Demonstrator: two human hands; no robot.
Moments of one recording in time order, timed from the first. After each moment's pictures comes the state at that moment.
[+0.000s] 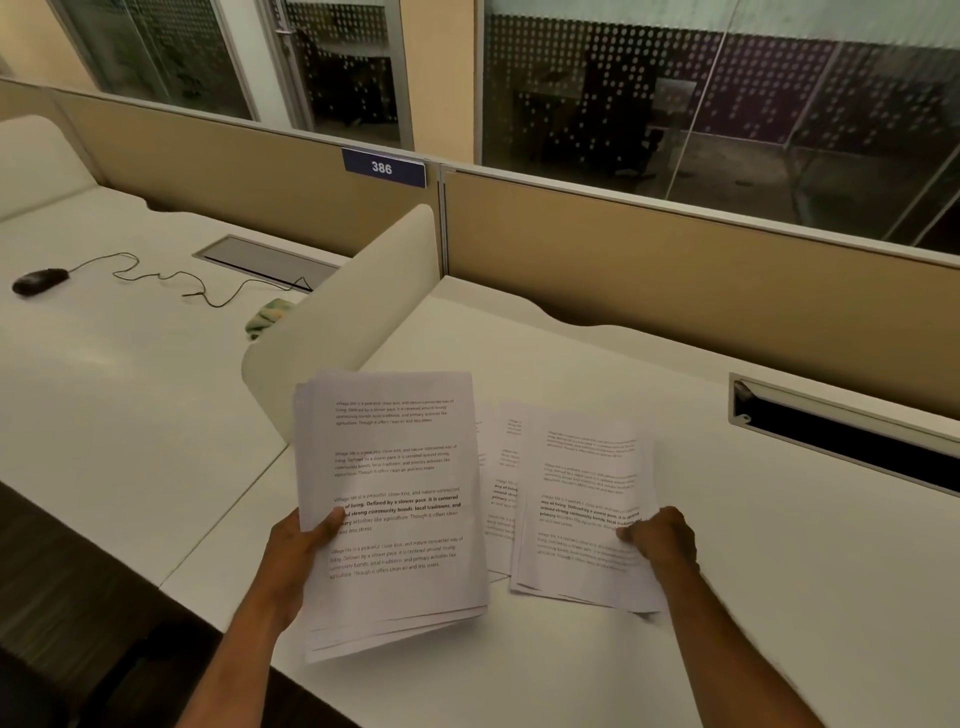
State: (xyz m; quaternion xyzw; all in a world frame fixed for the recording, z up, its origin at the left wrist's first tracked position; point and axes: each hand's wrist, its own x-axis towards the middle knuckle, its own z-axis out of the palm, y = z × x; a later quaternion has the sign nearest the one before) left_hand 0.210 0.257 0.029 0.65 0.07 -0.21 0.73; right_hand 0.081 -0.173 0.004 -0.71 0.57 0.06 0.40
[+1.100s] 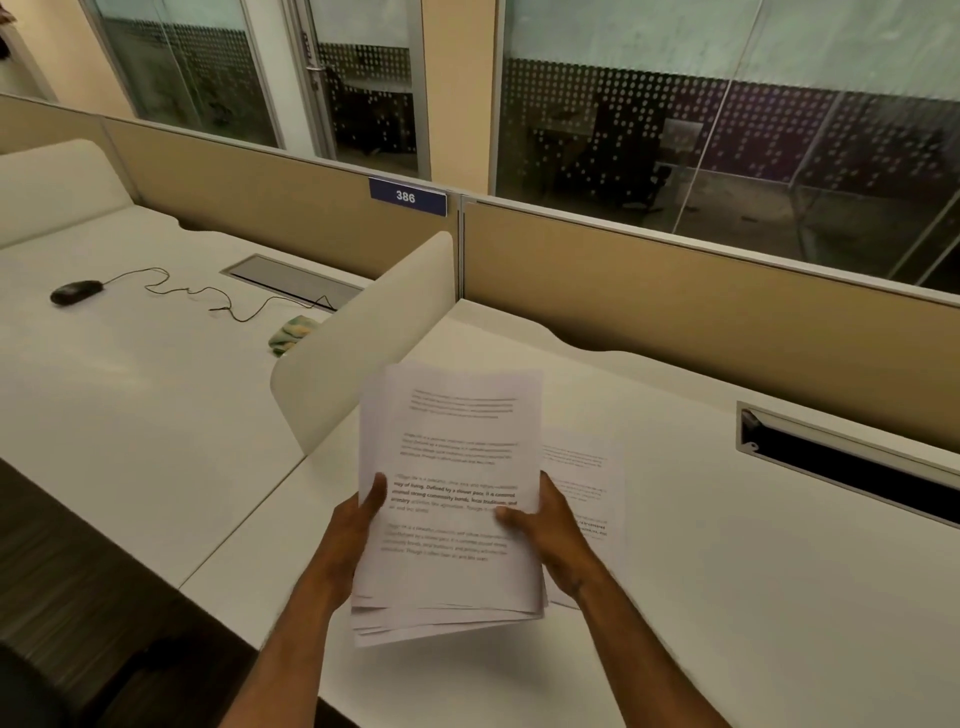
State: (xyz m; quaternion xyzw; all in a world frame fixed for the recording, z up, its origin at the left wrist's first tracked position) left_hand 0.211 0.210 0.059 0.63 0.03 -0.26 0.73; right_hand 0.123 -0.034 0.076 -0.66 0.20 -0.01 0.72
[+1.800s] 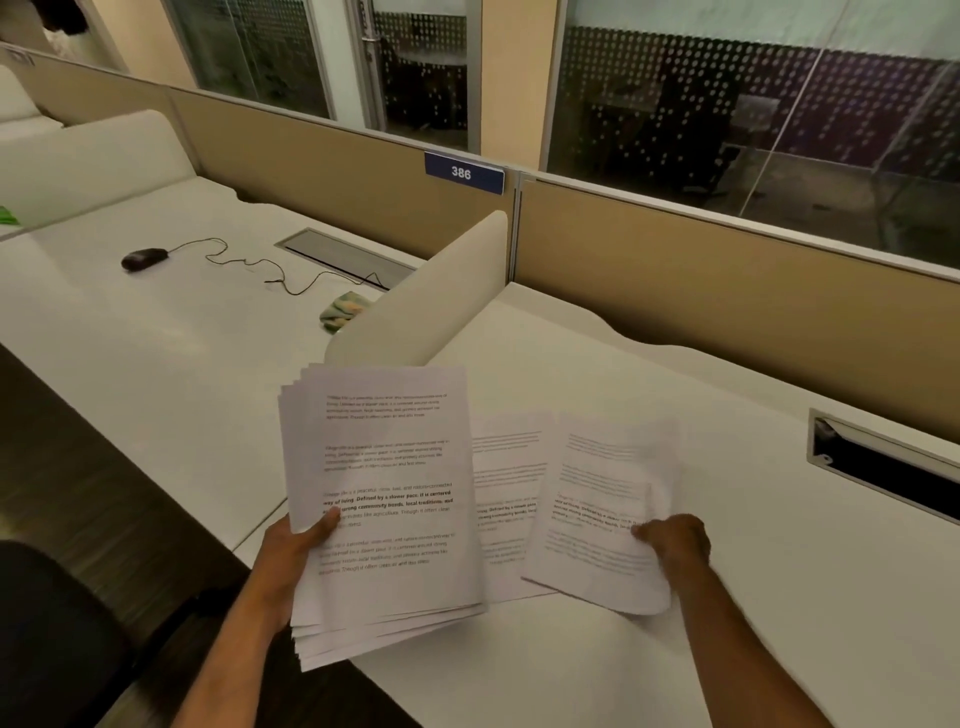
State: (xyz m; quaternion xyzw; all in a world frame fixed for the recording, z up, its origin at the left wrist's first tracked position) left_hand 0.208 0.331 0.036 0.61 0.12 -0.18 0.77; right_hand 0.129 -0.129 0.012 -0.69 0.54 0.04 0.48
